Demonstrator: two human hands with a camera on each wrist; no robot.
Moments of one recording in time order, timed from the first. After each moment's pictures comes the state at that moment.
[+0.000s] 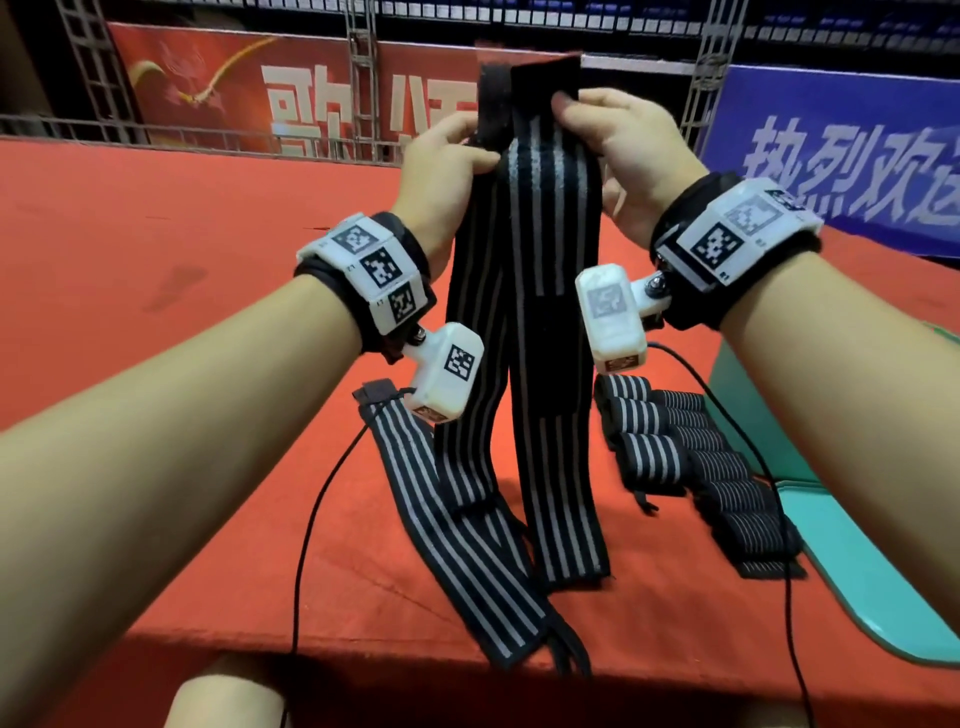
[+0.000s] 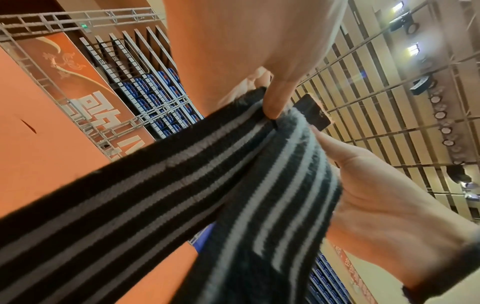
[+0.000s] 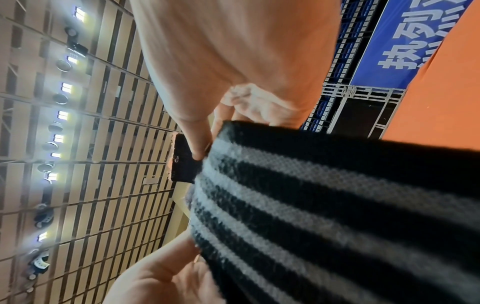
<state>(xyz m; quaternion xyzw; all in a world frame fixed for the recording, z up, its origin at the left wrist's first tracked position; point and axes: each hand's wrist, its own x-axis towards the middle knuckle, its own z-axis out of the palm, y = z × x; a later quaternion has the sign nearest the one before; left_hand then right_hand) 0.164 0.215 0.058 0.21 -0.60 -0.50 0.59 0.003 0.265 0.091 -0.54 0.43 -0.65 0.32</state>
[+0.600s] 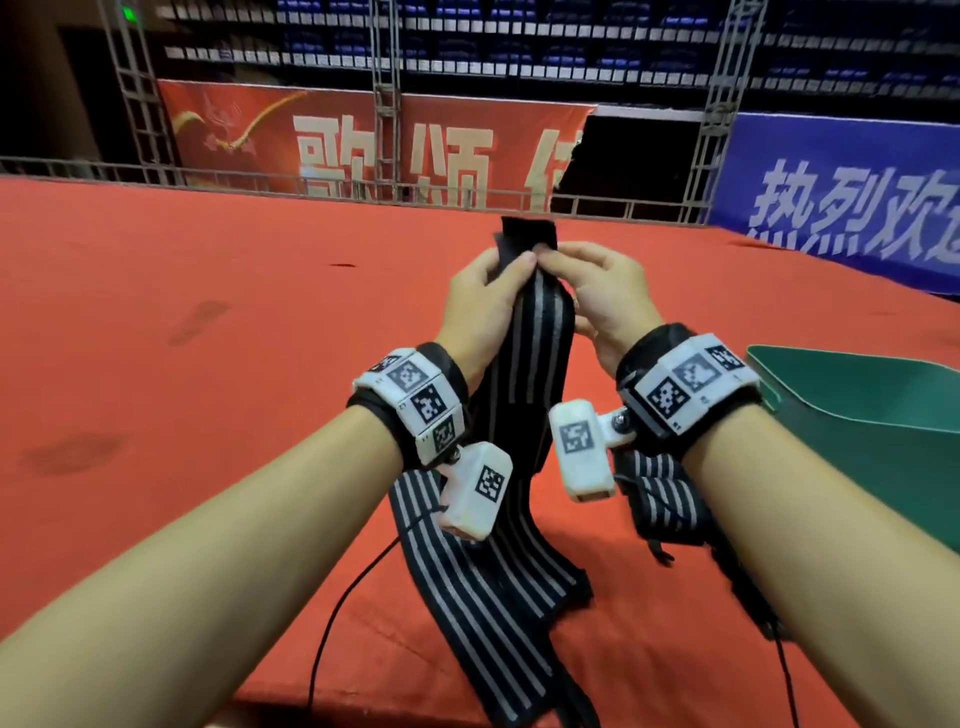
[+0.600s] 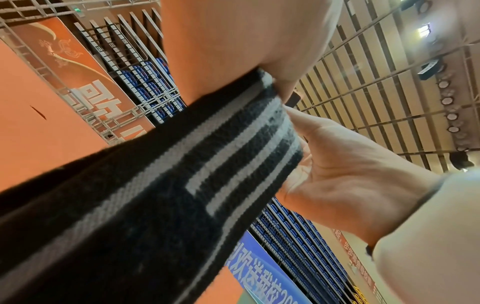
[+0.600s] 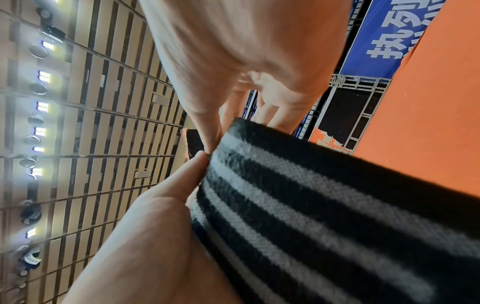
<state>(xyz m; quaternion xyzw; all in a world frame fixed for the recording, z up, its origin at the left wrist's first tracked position) 0.143 0.233 0.000 0.25 -0.60 -0.48 0.58 0.022 0.270 0.024 -0.47 0.47 -0.67 0.33</state>
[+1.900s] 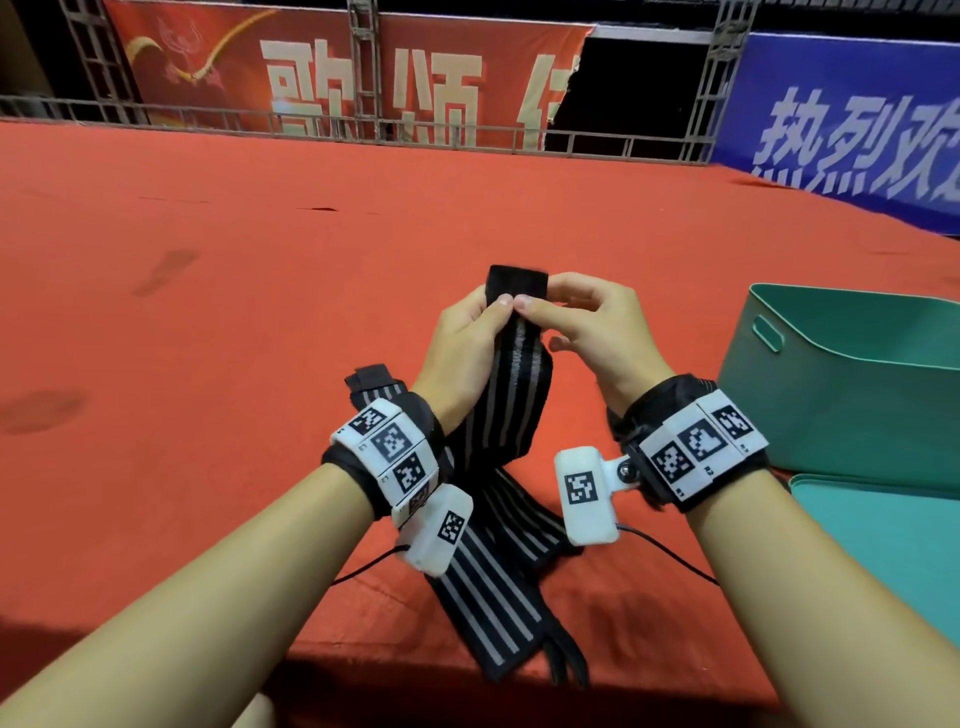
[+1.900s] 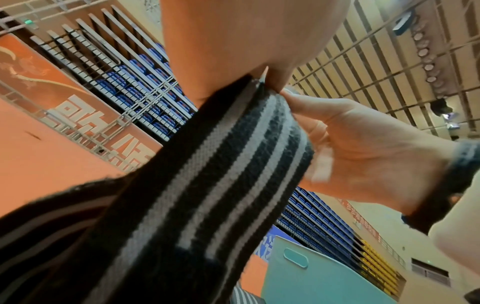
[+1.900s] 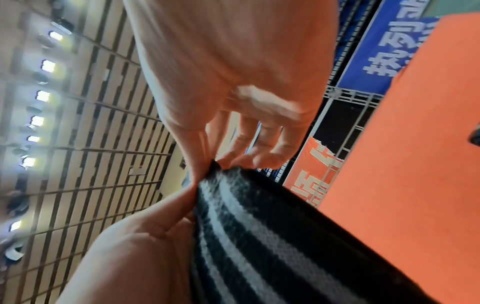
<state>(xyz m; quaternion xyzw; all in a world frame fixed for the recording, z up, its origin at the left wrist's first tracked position) 0.146 0.253 -0.084 0.24 -0.62 -0.52 0.53 0.003 0.290 -0.062 -0.55 0.50 -0.60 0.29</state>
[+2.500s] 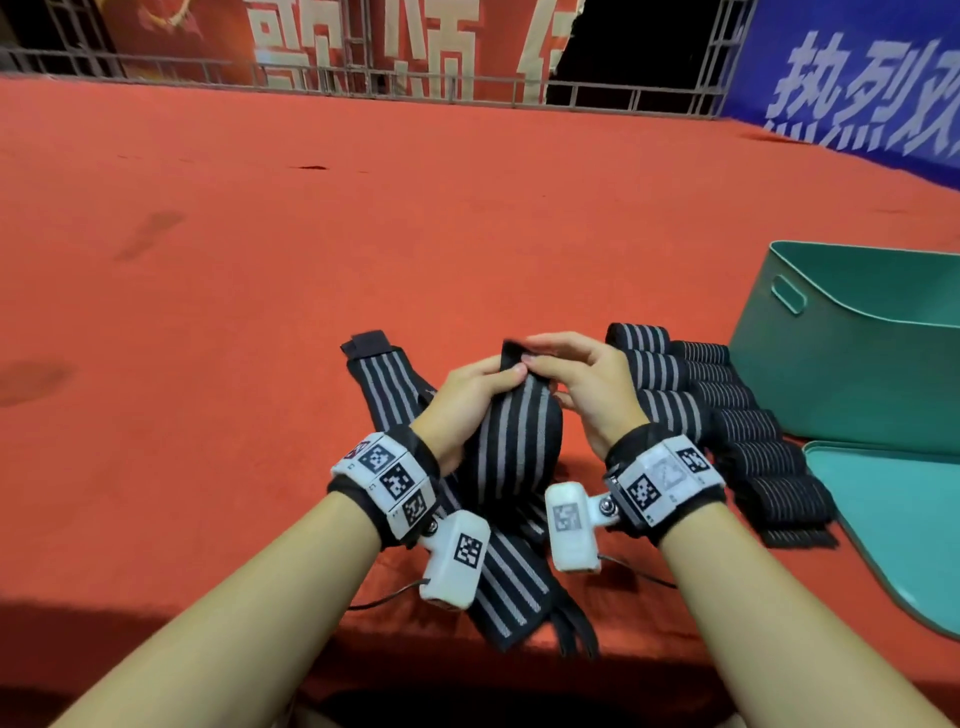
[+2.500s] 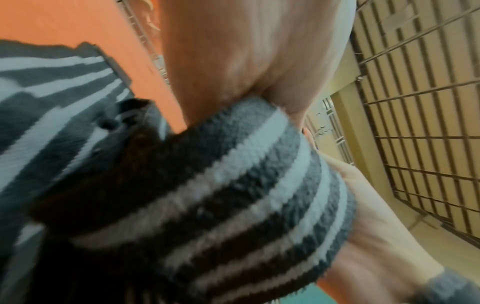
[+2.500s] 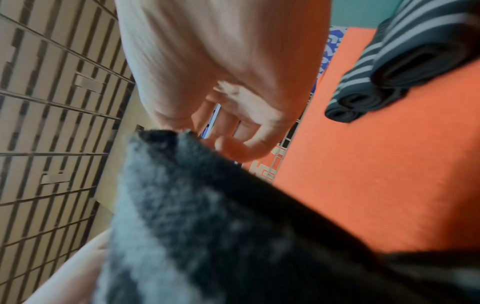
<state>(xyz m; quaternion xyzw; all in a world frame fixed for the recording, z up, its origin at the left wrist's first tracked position) 0.150 0.254 -0.168 0.32 -0.52 -0.70 0.37 0.000 0.285 -0.160 -0.42 0.53 -0.62 0.39</state>
